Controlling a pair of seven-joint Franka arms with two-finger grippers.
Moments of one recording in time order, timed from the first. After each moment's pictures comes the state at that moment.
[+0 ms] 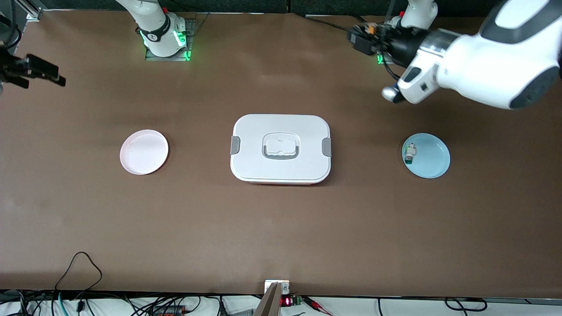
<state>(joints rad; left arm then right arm) 0.24 0.28 -0.63 -1.40 -0.95 1.20 -0.99 0.00 -0.03 -0.08 -1.54 0.15 1.36 -0.10</state>
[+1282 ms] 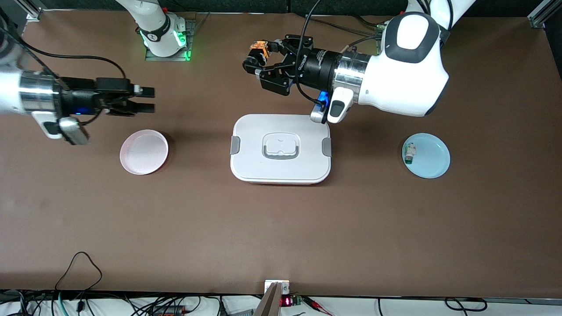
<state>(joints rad) 0.00 0.42 -0.66 -1.40 -1.19 1.88 -1.31 0.01 0.11 0.00 -1.81 1.20 1.54 -0.27</state>
